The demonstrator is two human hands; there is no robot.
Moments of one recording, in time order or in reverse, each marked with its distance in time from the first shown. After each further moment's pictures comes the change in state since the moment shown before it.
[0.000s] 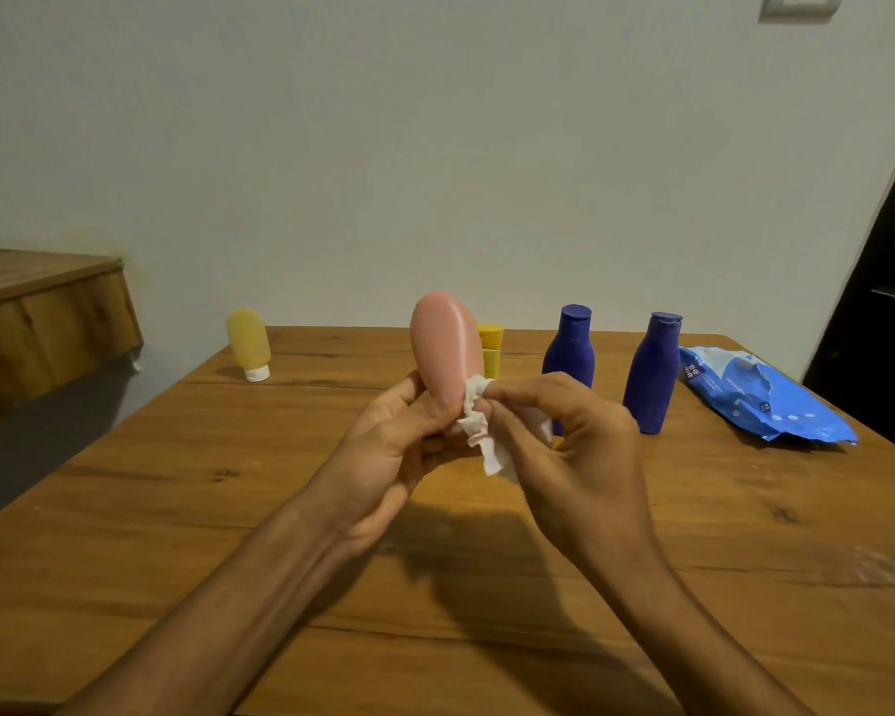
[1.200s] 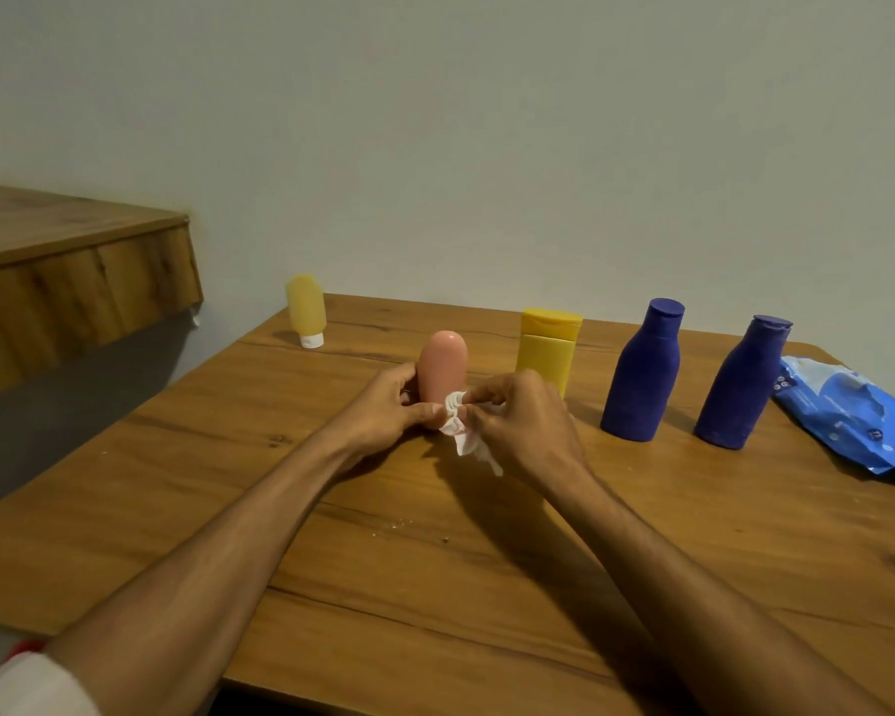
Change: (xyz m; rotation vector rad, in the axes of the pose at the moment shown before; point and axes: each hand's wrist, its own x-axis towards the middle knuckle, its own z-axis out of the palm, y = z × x) left_hand 0.064 -0.017 -0.112 0.676 0.158 -0.064; right_hand 0.041 0.055 0.094 -0.297 -0.426 0.241
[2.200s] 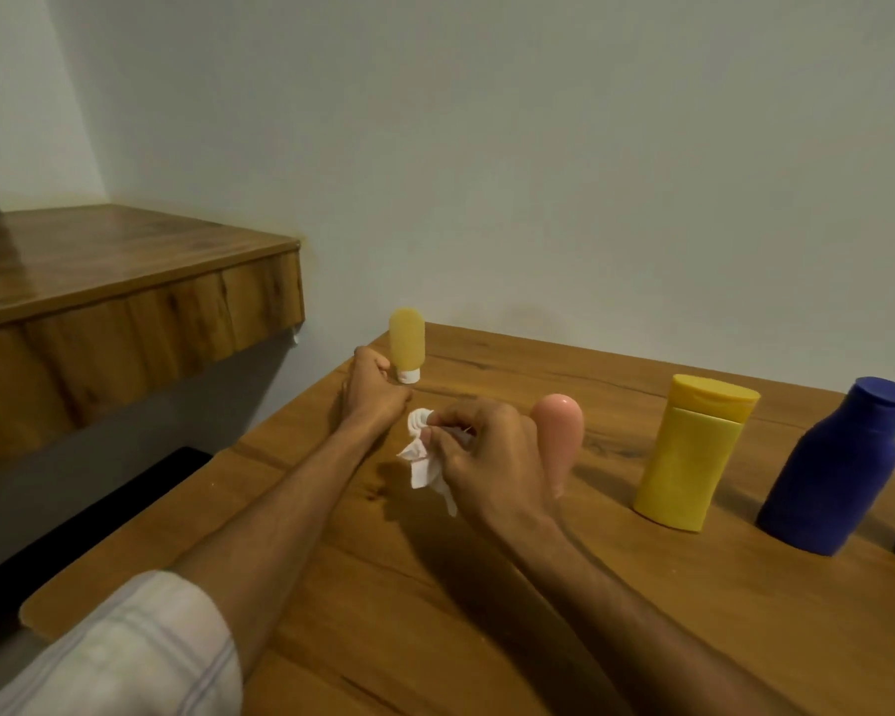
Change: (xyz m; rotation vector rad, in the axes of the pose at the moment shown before) left_hand 0.062 -0.043 -0.121 0.217 0.738 -0.164; right_hand 0.032 -0.083 0.077 0.301 -0.061 -0.202
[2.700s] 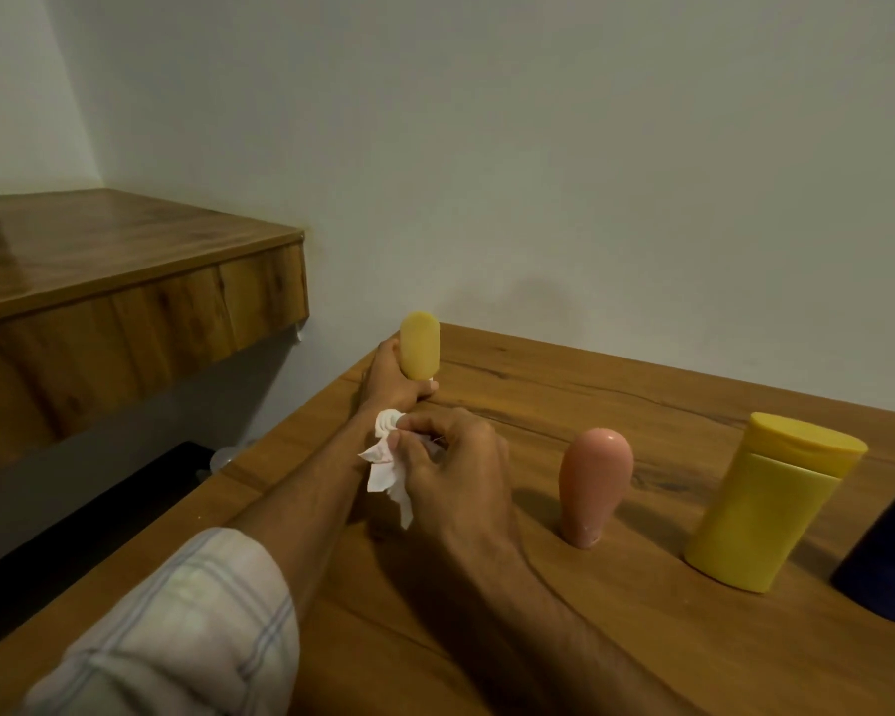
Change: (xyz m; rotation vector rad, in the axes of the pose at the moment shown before) left_hand 0.063 -0.009 0.020 -0.030 -0.145 0.018; right_hand 0.031 0.001 0.056 0.135 0.056 0.119
